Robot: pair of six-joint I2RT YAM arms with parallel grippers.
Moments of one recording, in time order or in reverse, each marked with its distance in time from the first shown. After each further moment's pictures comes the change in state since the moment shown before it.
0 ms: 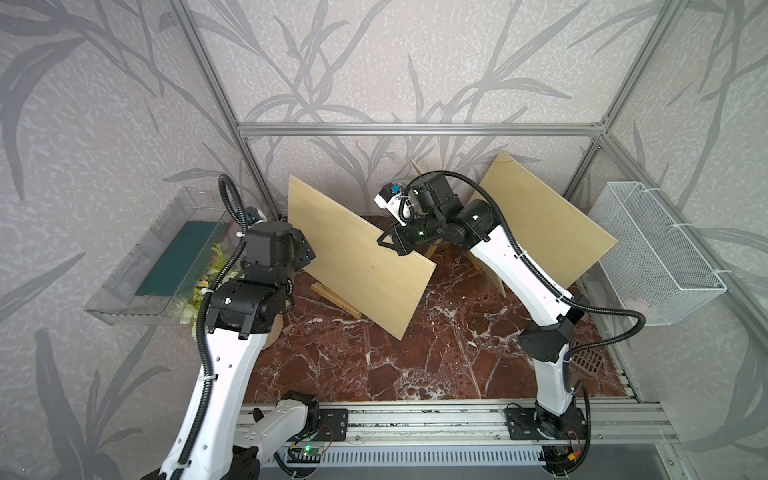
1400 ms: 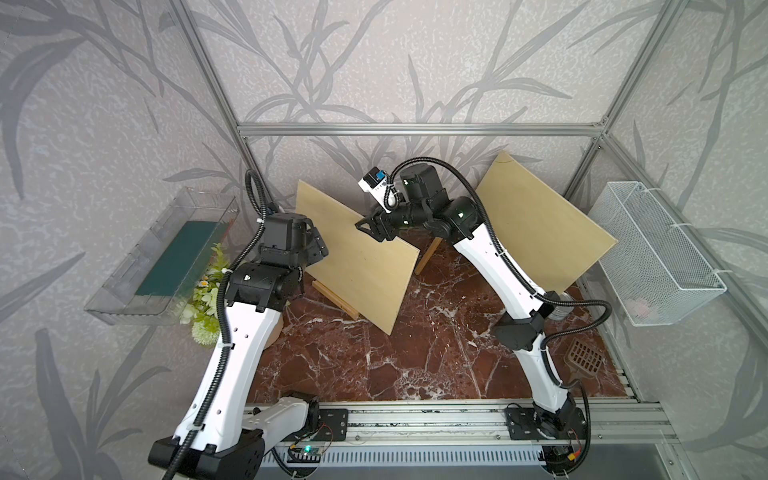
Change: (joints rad) left arm 0.000 0.104 -0.021 0.024 0.113 -0.003; right arm 0.016 0.193 0.323 0.088 0.086 -0.170
